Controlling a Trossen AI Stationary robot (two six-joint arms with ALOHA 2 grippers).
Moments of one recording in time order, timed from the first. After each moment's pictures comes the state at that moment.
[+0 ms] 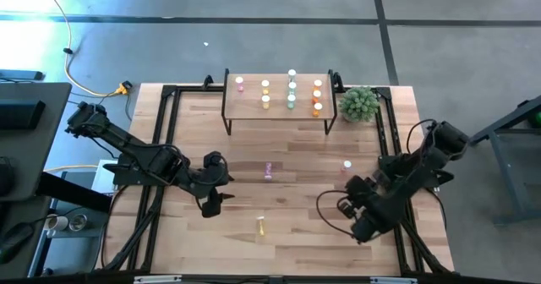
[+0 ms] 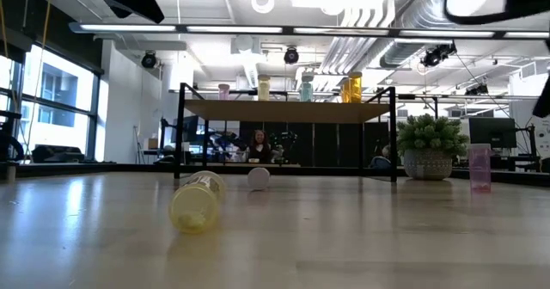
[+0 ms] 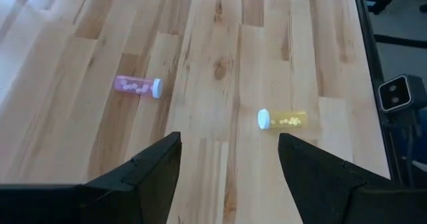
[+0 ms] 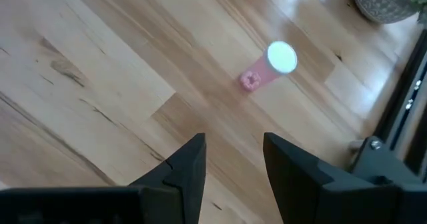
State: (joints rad) left arm -0.36 1.22 0.98 -0.63 -0.33 -0.49; right arm 0.85 1.57 0.99 -1.34 0.53 1.71
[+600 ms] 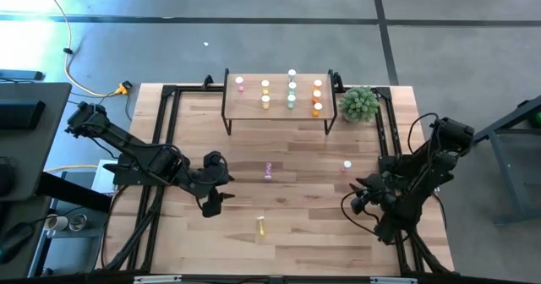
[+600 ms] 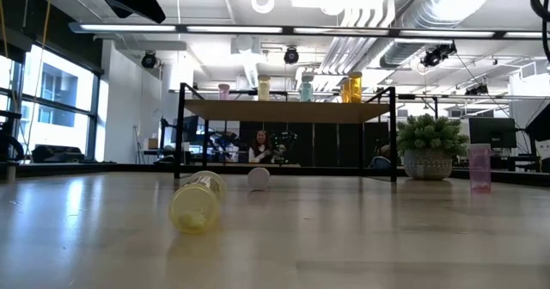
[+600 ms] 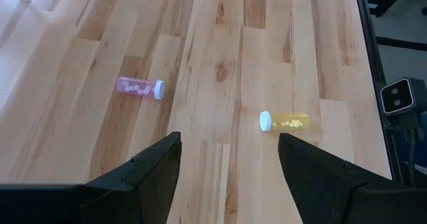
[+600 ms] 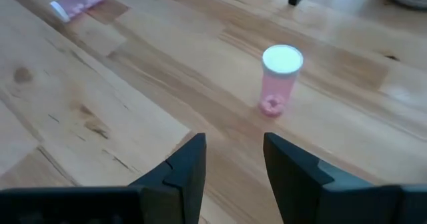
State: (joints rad) left arm -0.36 1.22 0.98 -0.62 -0.34 -0.49; right arm 1.08 1.50 0.64 -1.10 0.84 2.20
